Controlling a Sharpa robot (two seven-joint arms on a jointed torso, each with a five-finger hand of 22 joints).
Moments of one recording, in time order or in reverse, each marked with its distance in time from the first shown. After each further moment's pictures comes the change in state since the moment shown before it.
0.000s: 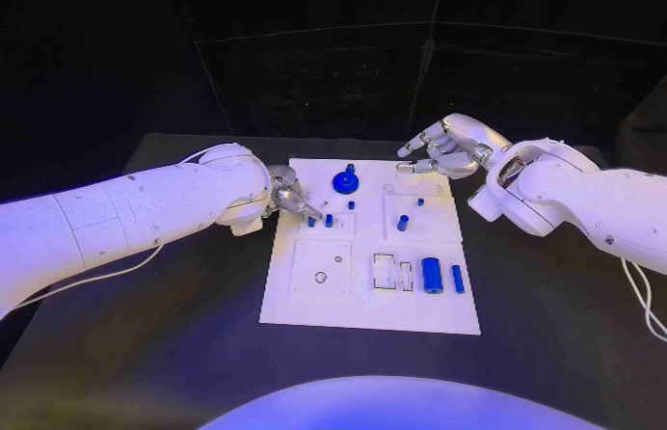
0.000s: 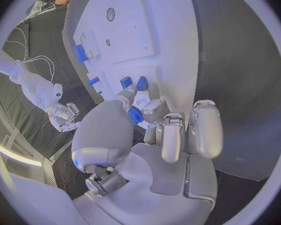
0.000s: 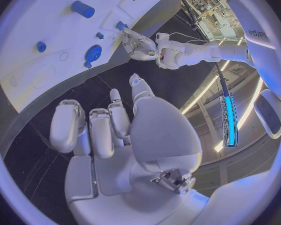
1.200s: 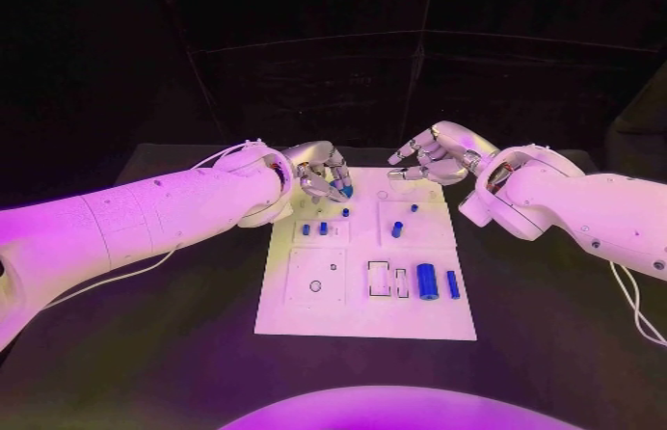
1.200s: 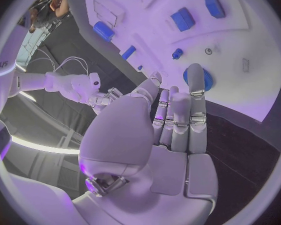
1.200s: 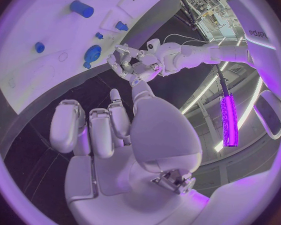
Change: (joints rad) left arm 0.022 0.111 -0.022 -0.088 -0.114 -0.268 0.525; left_hand 0.431 0.028 -0.041 -0.140 -0.056 -0.158 0.134 -0.291 -0.310 -0.485 0.142 -0.601 -0.724 -0.095 0.109 -0.448 -0.371 0.109 -0.195 0.093 -0.736 -0.705; right arm 0.000 0.010 0.000 -0.005 0.000 0.000 0.002; right_hand 0.000 0.000 -0.003 -0.003 0.000 0.000 0.000 0.000 0.000 0.000 0.000 0.000 0.000 0.000 0.000 -0.004 0.000 0.000 0.000 0.000 0.000 0.000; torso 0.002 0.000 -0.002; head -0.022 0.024
